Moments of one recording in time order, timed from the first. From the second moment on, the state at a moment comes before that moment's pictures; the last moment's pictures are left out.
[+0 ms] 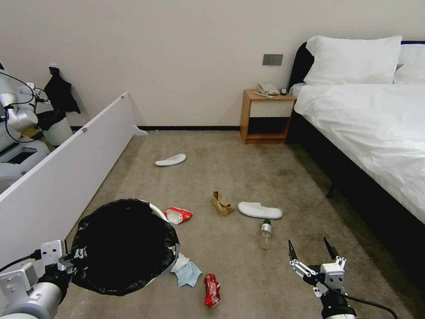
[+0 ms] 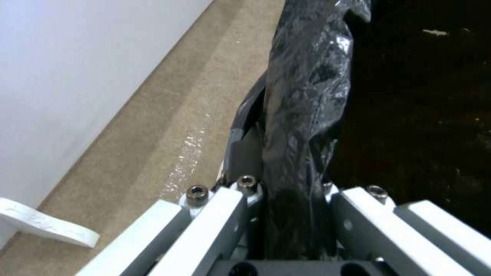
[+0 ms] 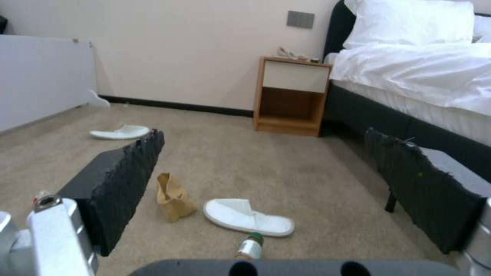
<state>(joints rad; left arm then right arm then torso) 1.66 -1.16 -0.92 -2.37 -0.81 0.64 -0.37 -1.73 1.38 0.60 2.11 0.09 0.22 0.03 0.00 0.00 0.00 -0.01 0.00</state>
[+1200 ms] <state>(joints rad) 1.67 -1.17 -0.91 -2.36 -0.79 0.63 -0.36 -1.73 1.39 0.60 2.11 0.09 0.22 0.03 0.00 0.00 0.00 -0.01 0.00</state>
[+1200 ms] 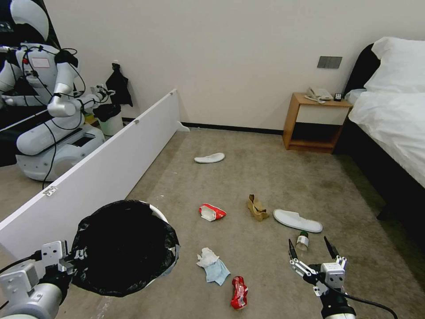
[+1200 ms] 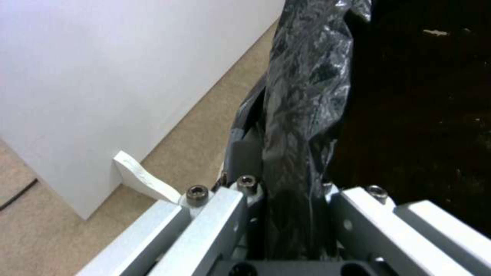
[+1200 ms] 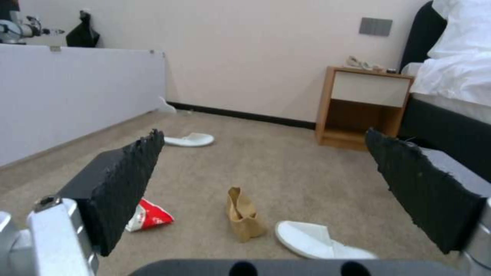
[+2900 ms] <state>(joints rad) 1.68 -1.18 -0.92 -2.41 -0.81 0.71 -0.39 -1.42 1.39 0.22 1.73 0.35 -0.45 0.25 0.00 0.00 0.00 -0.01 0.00</state>
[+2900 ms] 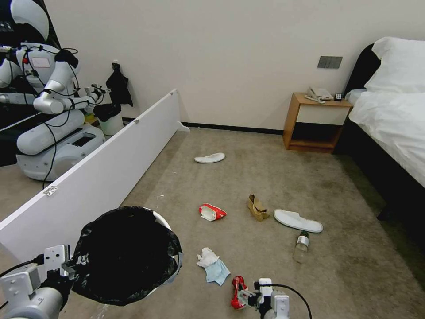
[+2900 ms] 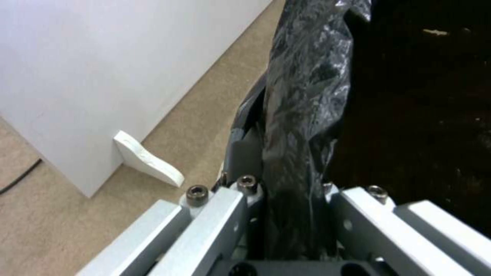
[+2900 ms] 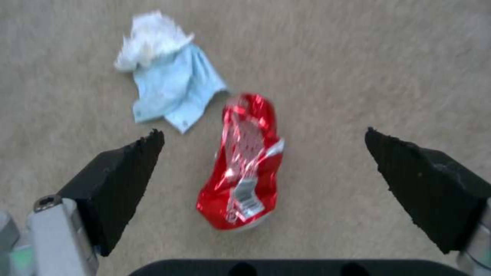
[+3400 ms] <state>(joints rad) 1.67 -1.18 -0.92 -2.39 -0.81 0.71 -0.39 -1.33 1.44 0.20 1.54 0.34 -0.44 0.24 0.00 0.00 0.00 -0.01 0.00</state>
